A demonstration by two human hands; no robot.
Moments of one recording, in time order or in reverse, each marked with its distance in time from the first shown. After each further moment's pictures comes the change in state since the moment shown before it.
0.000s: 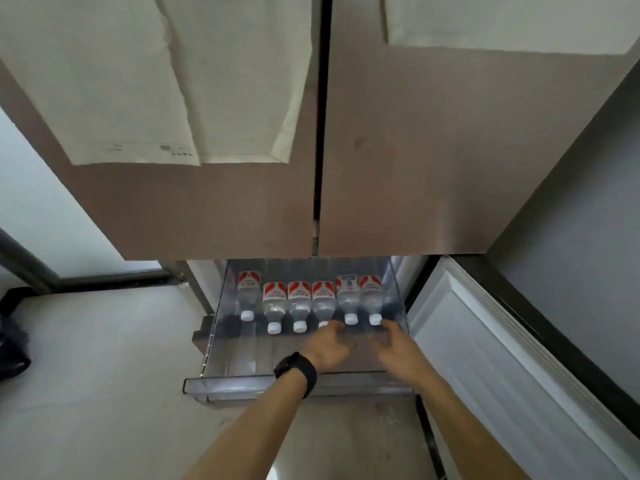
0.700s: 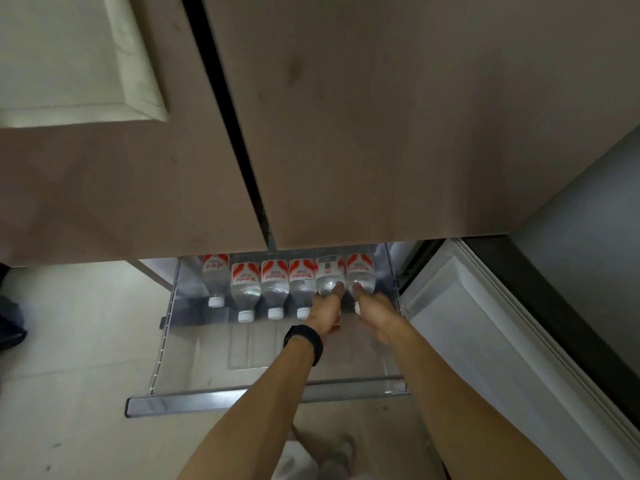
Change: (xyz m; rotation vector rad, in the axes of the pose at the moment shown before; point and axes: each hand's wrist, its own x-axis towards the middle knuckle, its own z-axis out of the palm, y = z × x) left_hand 0.107 0.010 0.034 -0.820 0.100 -0.364; right_hand 0.106 -0.004 0.010 0.649 -0.057 0.417
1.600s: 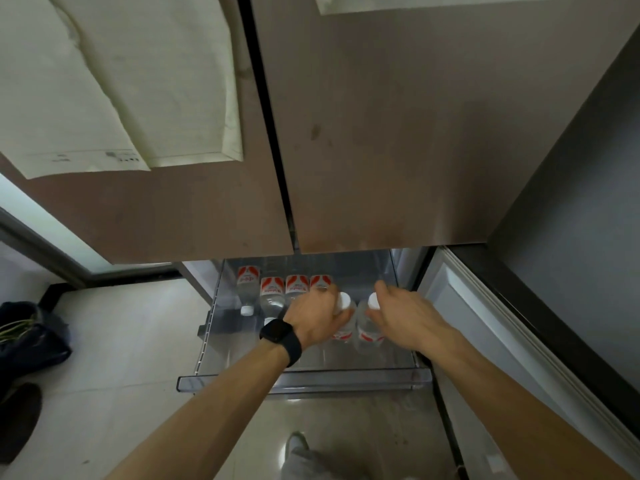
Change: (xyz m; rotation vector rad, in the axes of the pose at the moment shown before) left_hand -0.112 0.043 -0.047 1.306 0.164 0.685; right_hand -0.121 -0.033 -0.053 -1.256 0.083 -0.812
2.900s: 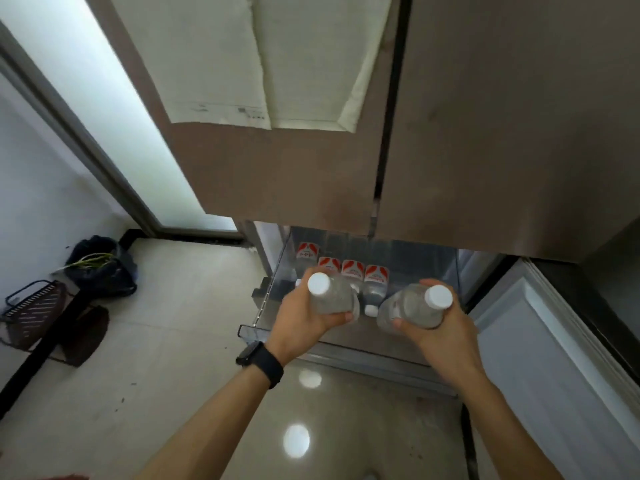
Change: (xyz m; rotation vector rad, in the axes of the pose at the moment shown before) left_hand -0.111 -0.062 -0.008 -0.780 0.416 -0.209; right_hand -0.036 -0.044 0.034 0.885 0.323 0.121
